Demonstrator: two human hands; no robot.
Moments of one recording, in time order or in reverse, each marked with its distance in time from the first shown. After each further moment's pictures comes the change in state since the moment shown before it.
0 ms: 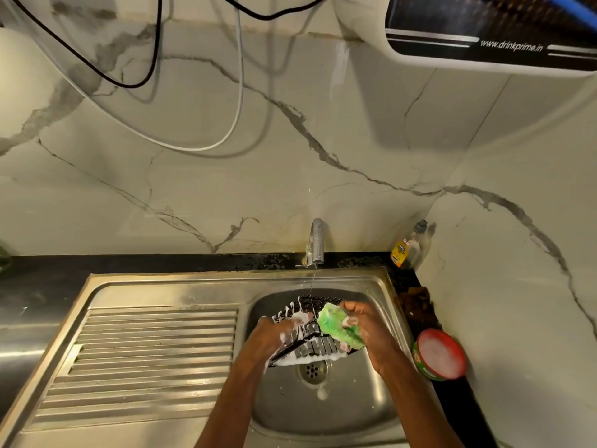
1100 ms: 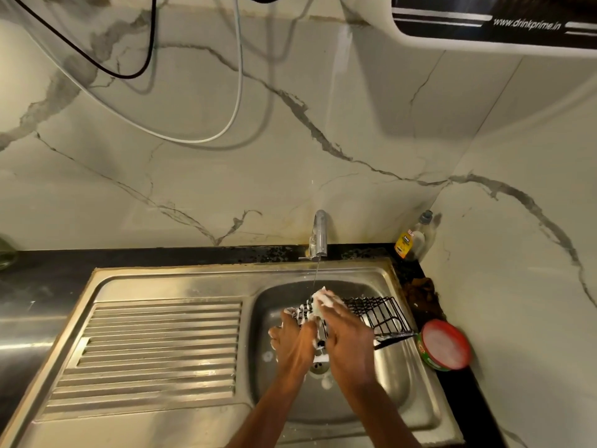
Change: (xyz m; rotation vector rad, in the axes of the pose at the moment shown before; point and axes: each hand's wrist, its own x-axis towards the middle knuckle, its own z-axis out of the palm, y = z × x) left_hand -0.031 0.000 0.054 -0.081 0.217 0.070; right_hand -0.031 0.025 0.049 -0.876 0.416 -0.904
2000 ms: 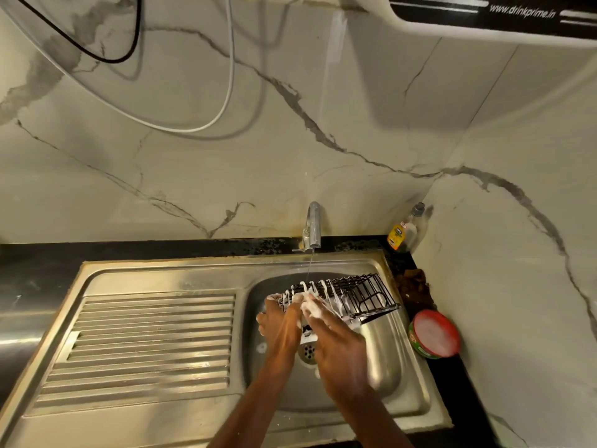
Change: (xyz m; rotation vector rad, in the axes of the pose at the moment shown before) left_hand 0.025 -0.010 0.001 -0.072 0.129 0.019; right_hand -0.020 -0.005 -0.001 -0.030 0.060 -0.105
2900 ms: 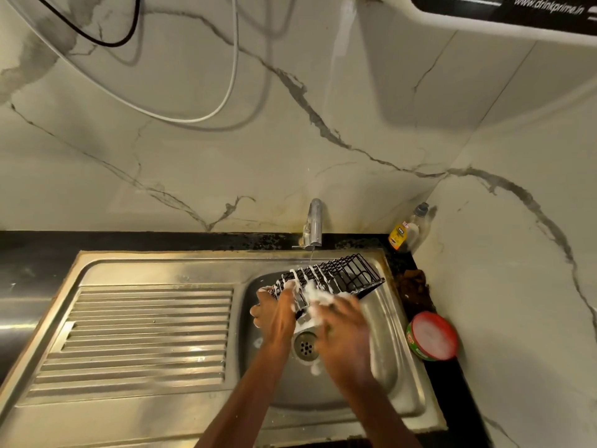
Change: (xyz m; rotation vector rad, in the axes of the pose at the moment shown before) left_hand 0.037 0.002 0.009 -0.072 0.103 -0.131; right_hand 0.017 0.004 -0.007 0.039 -0.074 0.134
